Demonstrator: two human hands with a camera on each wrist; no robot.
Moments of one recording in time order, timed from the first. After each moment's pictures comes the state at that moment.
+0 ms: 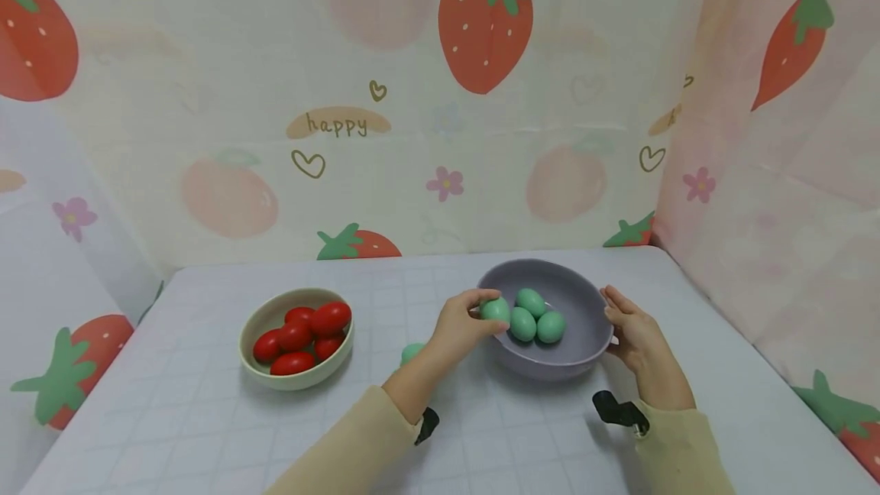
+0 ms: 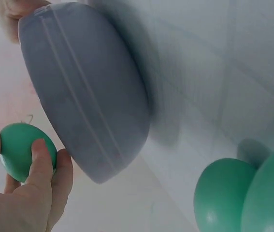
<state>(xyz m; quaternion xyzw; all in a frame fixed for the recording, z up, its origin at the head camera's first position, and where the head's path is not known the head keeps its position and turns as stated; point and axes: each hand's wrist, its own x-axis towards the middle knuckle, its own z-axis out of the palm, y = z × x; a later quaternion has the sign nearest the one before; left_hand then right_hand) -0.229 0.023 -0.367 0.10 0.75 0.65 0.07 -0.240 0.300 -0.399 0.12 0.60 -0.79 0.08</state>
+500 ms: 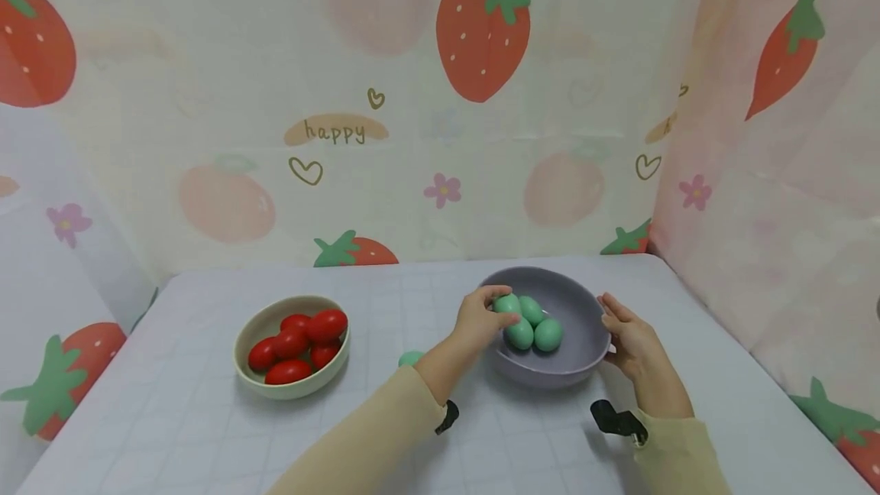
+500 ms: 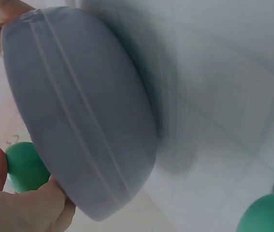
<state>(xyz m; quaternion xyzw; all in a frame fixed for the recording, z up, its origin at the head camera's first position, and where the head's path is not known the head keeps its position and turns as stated) -0.253 0.059 -0.369 0.04 0.73 0.68 0.09 -0.241 0.301 -0.397 0.12 0.61 -0.78 0.08</state>
